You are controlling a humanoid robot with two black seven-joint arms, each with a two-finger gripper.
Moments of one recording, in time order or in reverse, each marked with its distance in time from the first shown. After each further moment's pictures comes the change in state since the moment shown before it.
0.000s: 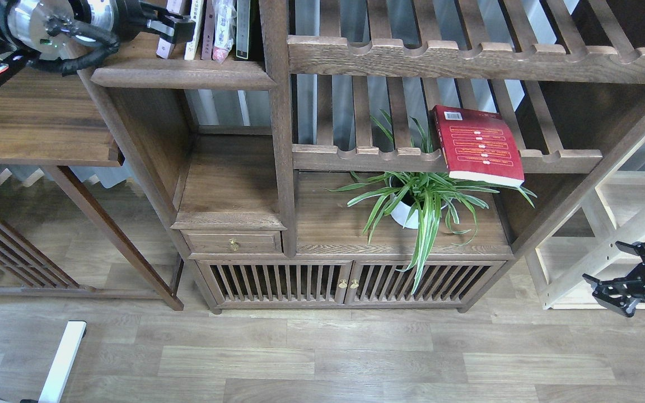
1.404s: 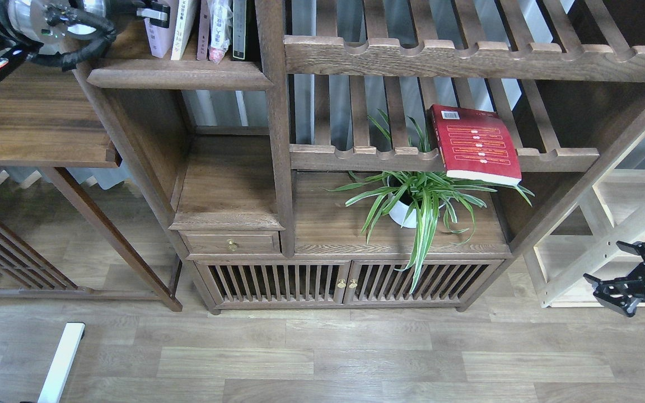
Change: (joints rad) left arm 0.001 -0.049 -0.010 0.084 -0.047 0.089 0.000; right arm 0.000 -0.002 0.000 -0.002 0.000 0.003 0.000
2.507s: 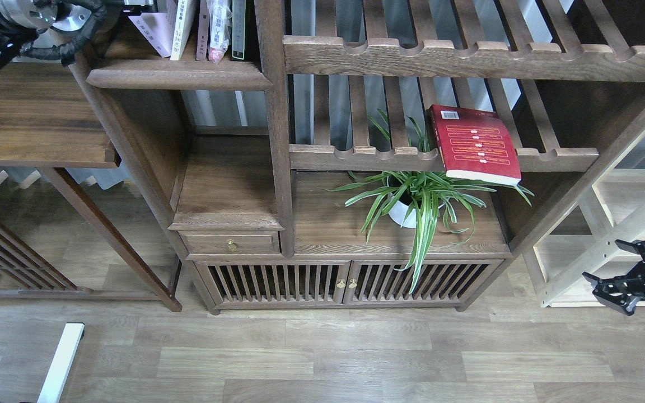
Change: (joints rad) left arm 0.015 0.021 -0.046 0.030 -0.201 0.109 -0.004; right arm 0.009 -0.002 -0.004 0.003 0.000 0.004 0.000
